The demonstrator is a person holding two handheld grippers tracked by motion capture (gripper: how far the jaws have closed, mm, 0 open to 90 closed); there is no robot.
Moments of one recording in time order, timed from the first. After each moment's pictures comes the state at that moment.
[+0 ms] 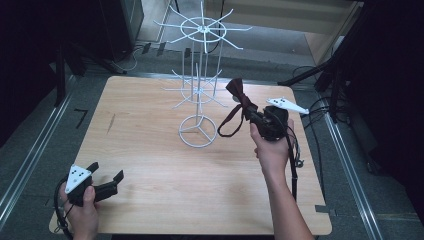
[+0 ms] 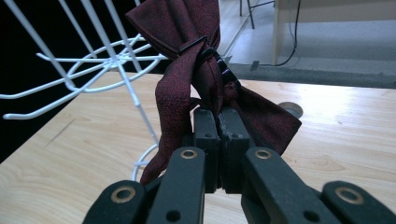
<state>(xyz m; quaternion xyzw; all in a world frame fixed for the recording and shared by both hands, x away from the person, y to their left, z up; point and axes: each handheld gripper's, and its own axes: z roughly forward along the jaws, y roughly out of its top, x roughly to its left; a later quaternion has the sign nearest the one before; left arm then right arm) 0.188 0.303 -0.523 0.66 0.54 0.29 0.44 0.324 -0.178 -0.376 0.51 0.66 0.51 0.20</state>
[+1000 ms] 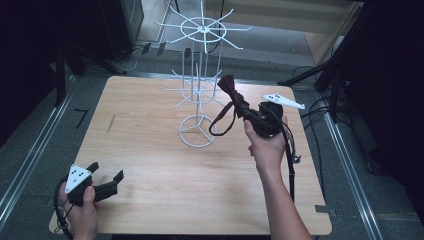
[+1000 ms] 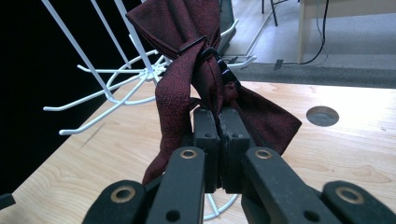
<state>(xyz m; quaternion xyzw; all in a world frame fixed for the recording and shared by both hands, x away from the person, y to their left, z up) 0.188 0.303 -0.523 0.66 0.54 0.29 0.44 0.327 -0.164 -0.366 0.50 0.66 0.54 0.16</state>
